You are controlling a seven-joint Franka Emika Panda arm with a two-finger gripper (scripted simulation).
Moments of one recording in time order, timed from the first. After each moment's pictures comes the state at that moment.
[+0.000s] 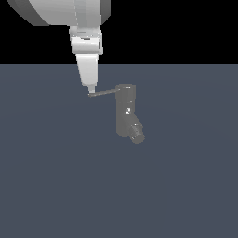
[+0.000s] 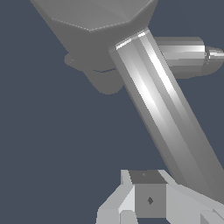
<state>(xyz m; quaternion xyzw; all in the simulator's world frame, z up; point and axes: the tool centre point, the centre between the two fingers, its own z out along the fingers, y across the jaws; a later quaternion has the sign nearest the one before) 0.000 0.091 0.201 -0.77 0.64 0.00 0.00</state>
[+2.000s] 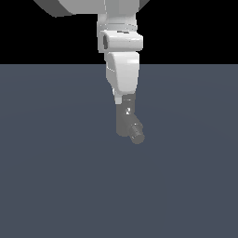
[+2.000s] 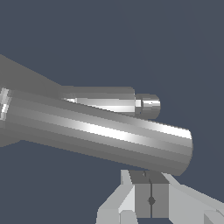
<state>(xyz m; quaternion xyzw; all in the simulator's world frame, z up) -0.078 0.005 0.201 -0.78 0.63 0.00 0.00</state>
